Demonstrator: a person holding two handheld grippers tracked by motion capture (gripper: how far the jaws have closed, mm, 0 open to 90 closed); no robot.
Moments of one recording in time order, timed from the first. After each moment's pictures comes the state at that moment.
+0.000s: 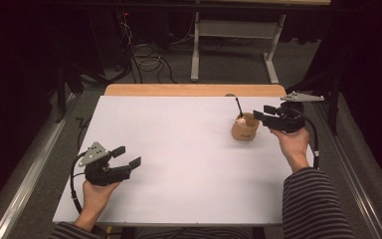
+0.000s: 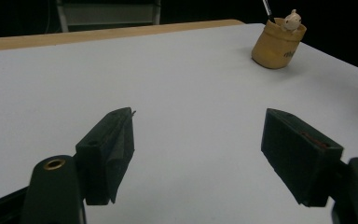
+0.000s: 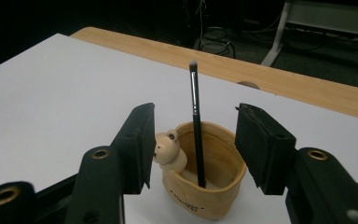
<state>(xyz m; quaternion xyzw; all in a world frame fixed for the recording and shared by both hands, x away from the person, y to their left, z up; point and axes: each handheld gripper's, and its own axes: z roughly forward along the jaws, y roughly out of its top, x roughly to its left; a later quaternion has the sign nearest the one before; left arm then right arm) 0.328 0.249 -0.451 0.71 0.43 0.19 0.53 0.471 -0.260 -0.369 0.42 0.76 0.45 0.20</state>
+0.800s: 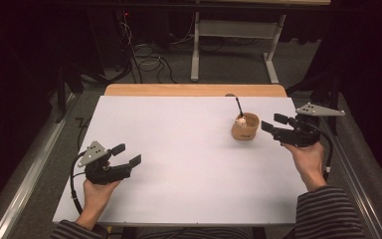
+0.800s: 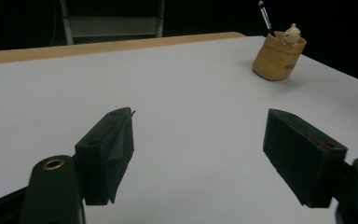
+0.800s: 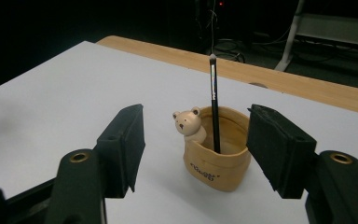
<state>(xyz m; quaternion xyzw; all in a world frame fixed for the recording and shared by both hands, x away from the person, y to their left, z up) 0.329 0.248 -0.450 0.69 0.43 0.21 0.54 0.423 -0.280 -0.360 0.40 0.75 0.49 0.20</state>
